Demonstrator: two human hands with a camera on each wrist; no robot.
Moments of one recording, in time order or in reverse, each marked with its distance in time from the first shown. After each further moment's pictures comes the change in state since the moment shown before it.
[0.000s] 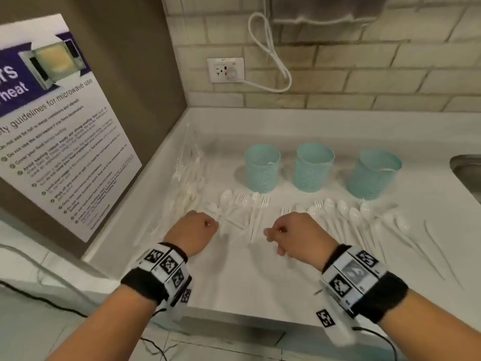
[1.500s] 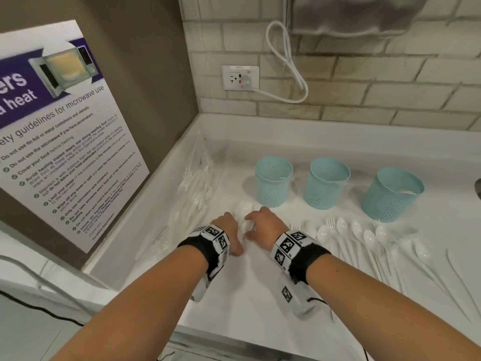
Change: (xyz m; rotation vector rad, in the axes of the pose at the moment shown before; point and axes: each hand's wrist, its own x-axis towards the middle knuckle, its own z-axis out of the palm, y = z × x) left_hand 0.055 0.047 0.021 0.331 -0.225 -0.120; right_hand 0.116 -0.007 0.047 -0.206 -0.028 -0.089
